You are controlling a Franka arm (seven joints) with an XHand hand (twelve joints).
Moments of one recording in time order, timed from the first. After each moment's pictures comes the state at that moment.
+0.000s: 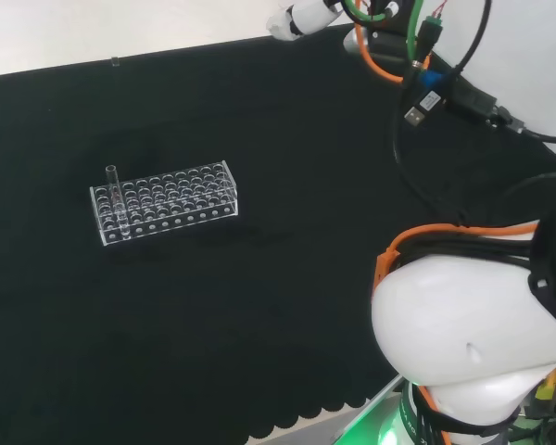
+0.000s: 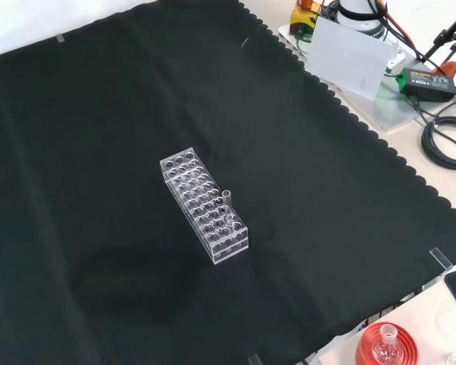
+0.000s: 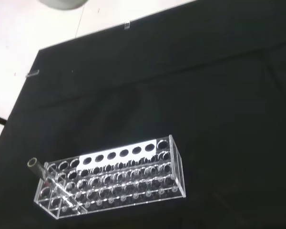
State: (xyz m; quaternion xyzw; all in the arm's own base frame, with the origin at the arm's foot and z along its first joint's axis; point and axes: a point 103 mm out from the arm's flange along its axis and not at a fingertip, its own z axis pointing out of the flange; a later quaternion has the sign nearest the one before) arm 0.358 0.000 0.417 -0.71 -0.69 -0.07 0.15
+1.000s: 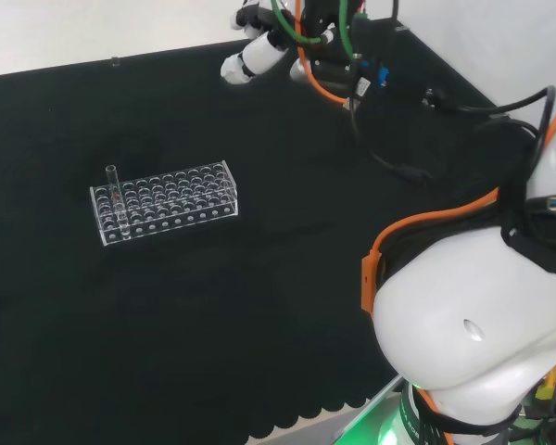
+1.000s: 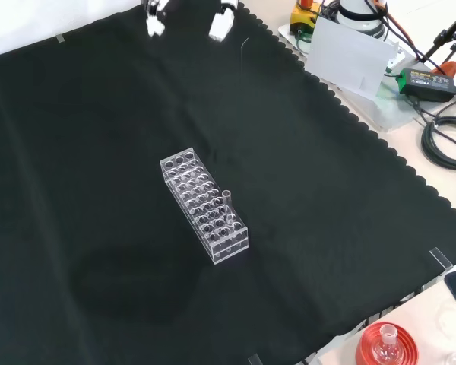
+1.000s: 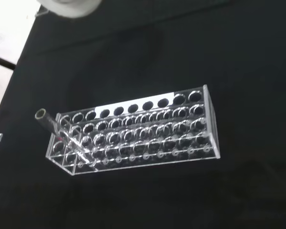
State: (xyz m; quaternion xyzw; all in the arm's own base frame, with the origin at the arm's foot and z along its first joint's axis) arm 0.413 0.047 0.349 -0.67 -0.71 -0.02 0.21
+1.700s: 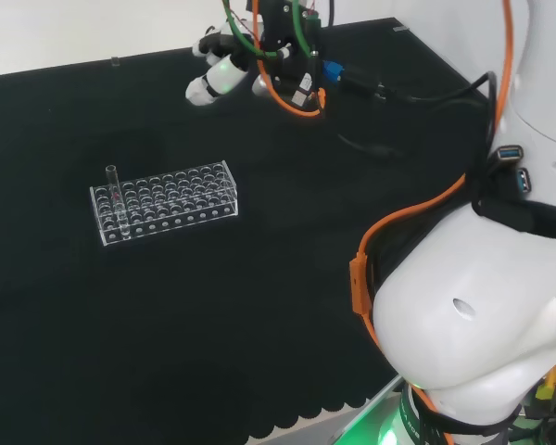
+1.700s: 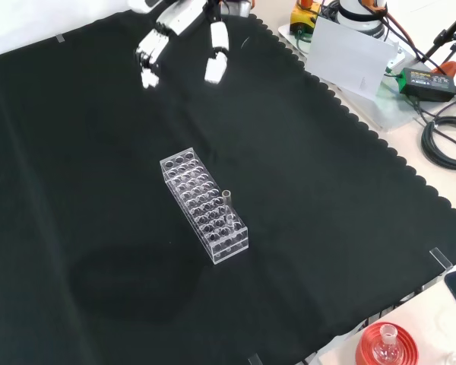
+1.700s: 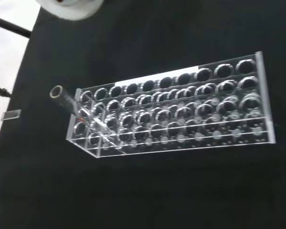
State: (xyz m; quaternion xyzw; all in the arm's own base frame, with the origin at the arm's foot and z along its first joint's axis) arm 0.460 0.089 0.302 -0.64 -0.72 -0.01 0.27
